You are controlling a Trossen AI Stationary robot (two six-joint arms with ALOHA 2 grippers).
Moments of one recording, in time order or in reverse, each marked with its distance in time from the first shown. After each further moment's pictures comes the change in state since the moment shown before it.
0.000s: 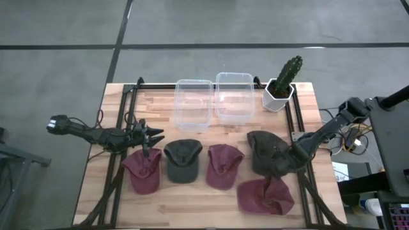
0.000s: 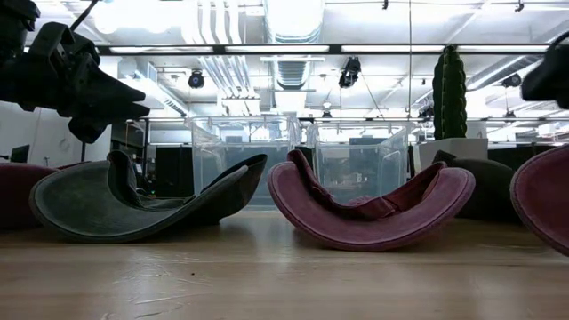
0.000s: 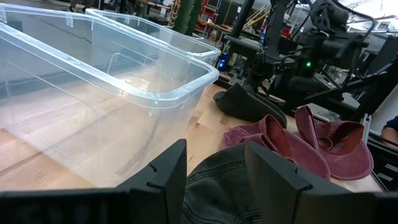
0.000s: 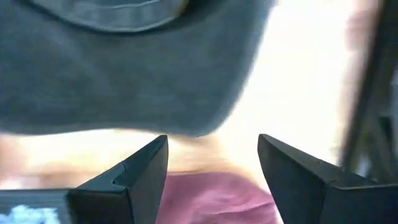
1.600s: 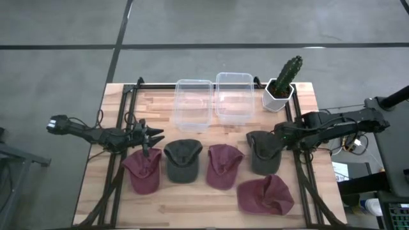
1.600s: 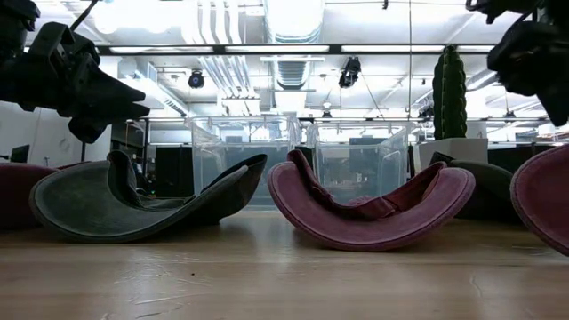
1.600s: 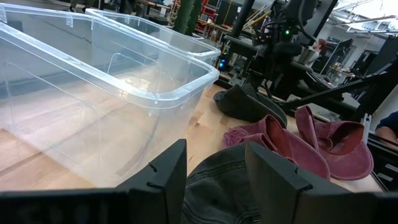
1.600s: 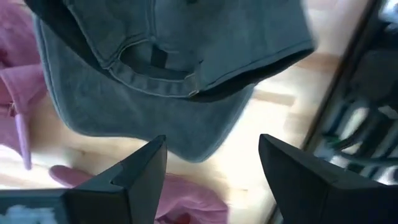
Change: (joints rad) left arm 0.000 0.000 0.000 0.000 0.000 0.000; right arm -0.528 -0.342 0.027 -0.261 -0.099 -0.732
